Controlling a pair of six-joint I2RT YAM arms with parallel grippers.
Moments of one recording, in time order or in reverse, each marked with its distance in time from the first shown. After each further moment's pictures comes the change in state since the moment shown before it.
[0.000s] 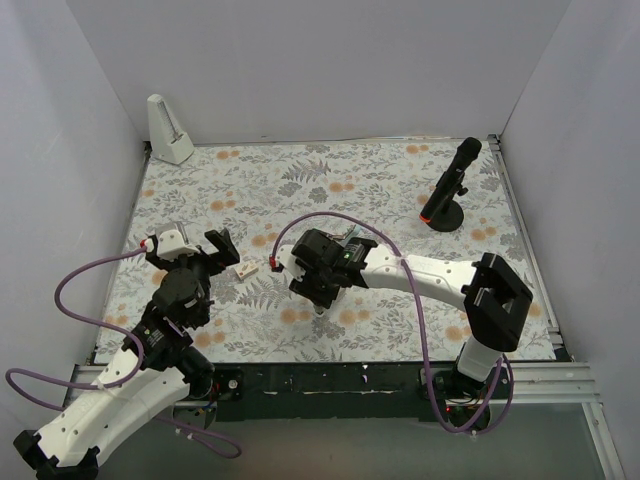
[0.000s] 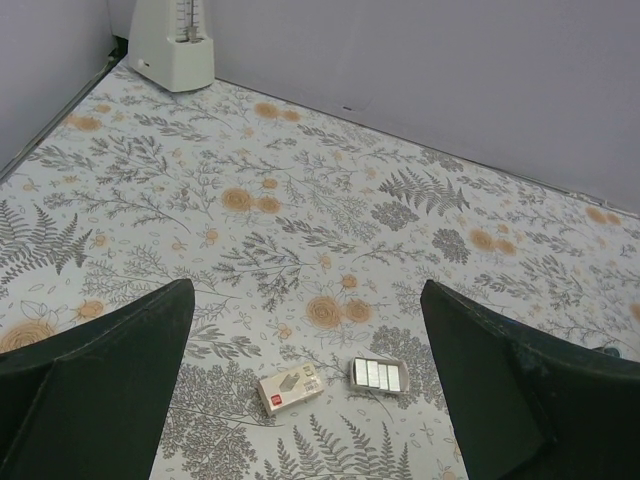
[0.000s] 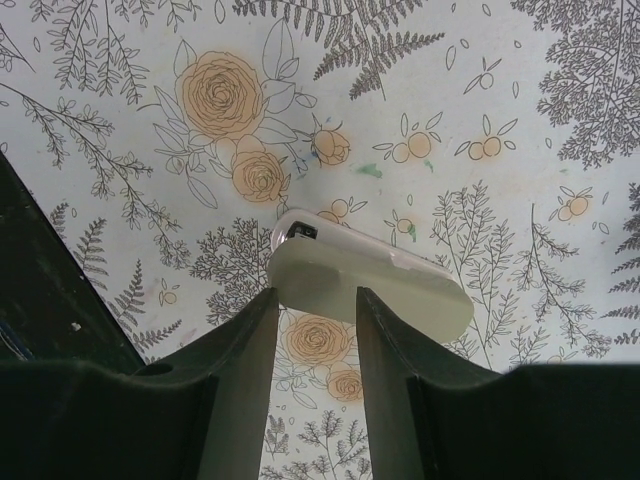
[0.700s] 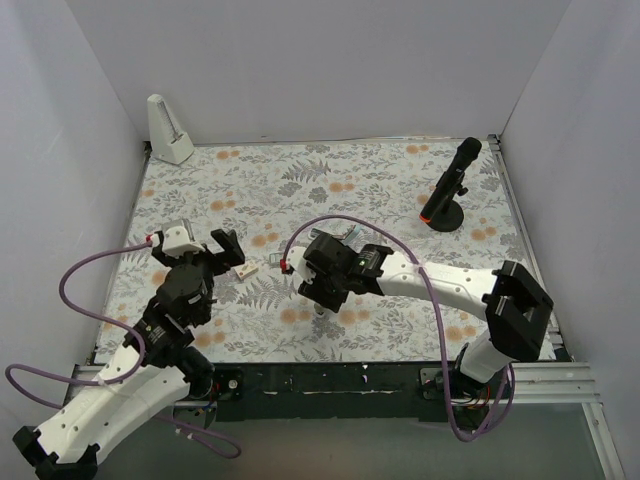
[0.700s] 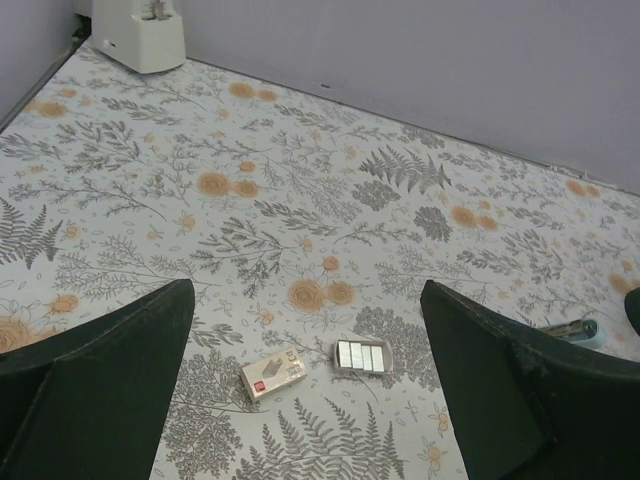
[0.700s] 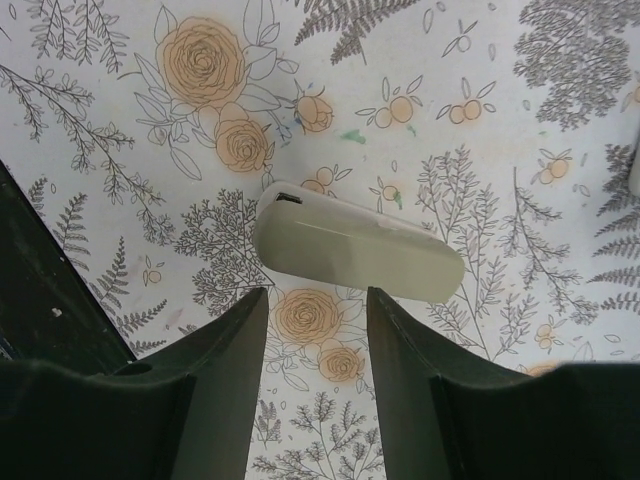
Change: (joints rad) left arm -0.005 0.051 0.031 -0.044 0.071 -0.044; right arm 0.003 -0.129 -0.109 0.057 0.054 0.005
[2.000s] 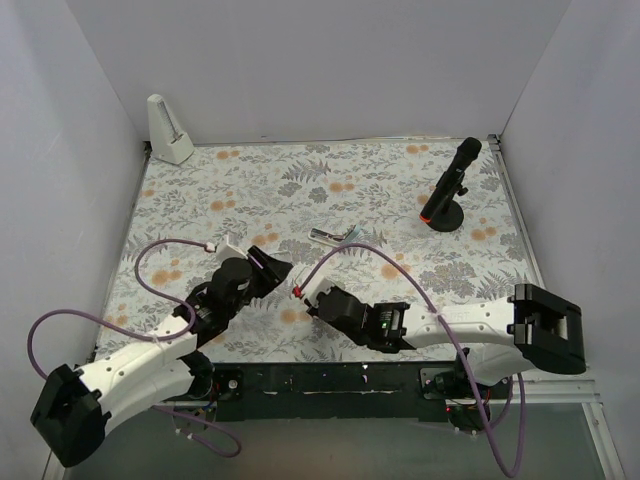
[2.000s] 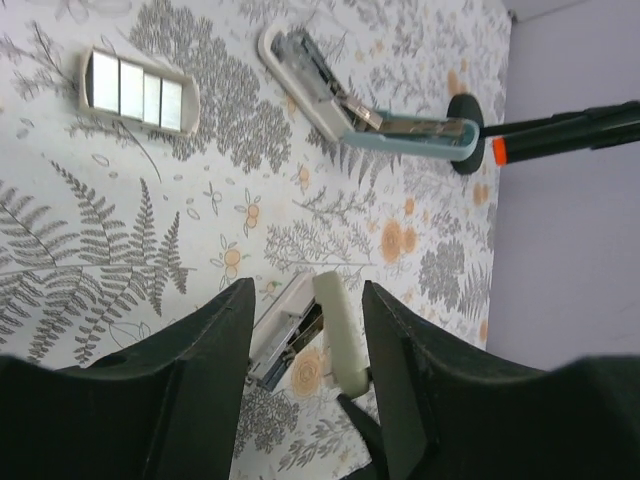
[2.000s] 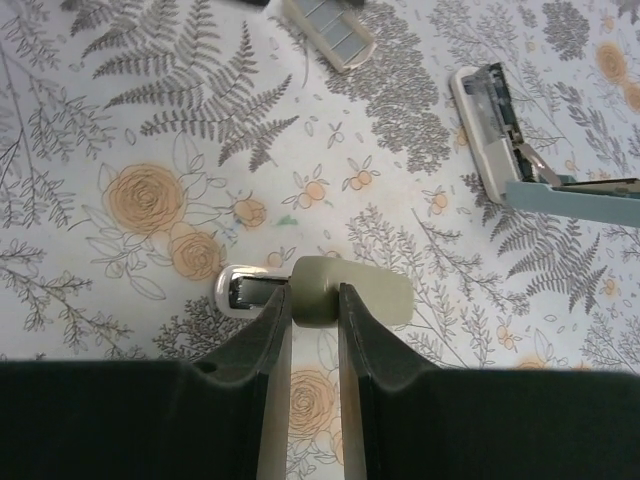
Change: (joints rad) left arm -0.007 0.364 -0.213 0.224 0.571 -0.789; right arm 0.251 -0.193 -0.440 0.657 0.577 0.146
